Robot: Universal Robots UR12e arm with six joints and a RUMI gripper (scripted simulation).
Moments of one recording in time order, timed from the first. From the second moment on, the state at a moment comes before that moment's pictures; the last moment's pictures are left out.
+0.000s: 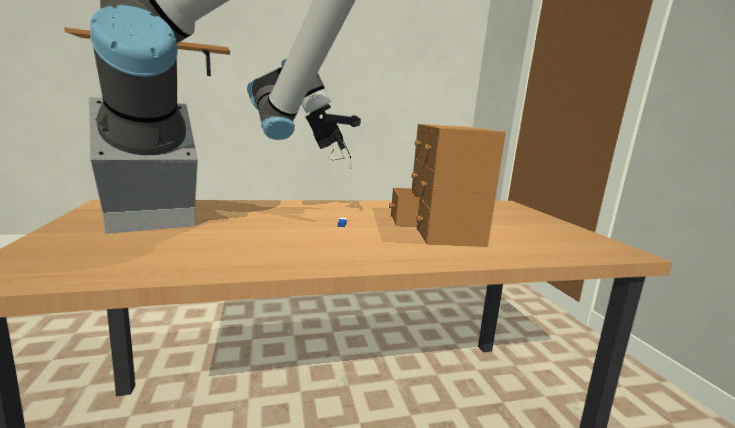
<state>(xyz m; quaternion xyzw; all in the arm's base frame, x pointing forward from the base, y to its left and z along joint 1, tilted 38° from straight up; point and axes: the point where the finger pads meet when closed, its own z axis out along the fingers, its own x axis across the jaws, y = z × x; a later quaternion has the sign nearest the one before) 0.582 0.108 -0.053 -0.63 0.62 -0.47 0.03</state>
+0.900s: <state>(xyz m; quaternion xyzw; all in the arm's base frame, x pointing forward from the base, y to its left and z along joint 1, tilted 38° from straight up) 0.622 0.085 -0.075 -0.62 0.53 -0.56 0.14</state>
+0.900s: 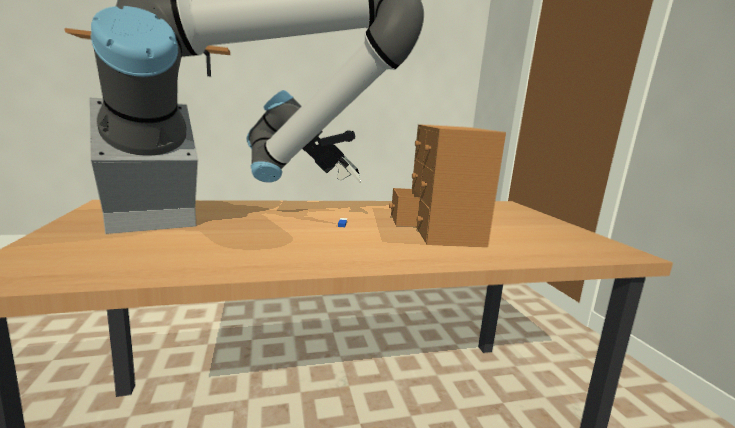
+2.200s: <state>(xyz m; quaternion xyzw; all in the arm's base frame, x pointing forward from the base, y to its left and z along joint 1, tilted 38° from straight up) 0.626 0.083 -0.077 -0.62 0.52 -0.57 0.15</state>
